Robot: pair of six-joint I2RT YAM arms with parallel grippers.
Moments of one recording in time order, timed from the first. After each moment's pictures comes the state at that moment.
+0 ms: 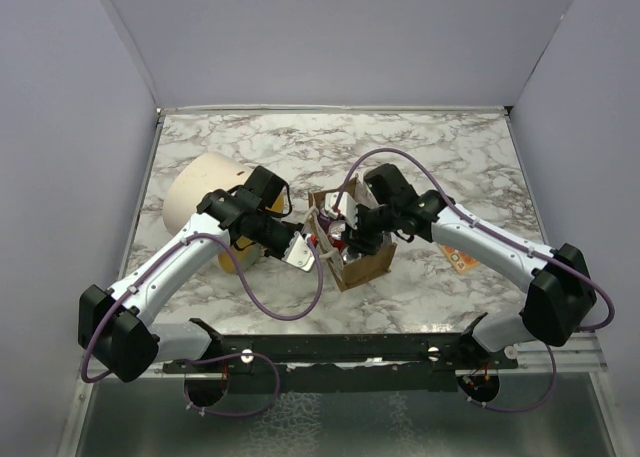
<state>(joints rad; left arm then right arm) -0.60 1.26 1.12 -1.01 0.80 1.43 0.73 1.45 1.11 -0.56 -0.43 -0.64</state>
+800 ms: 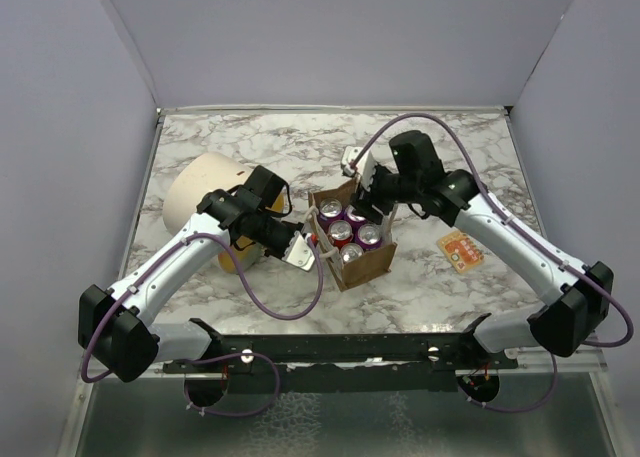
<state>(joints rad) -0.59 1.26 1.12 -1.01 0.80 1.43 0.67 1.39 1.30 -0.60 -0.35 -0.54</state>
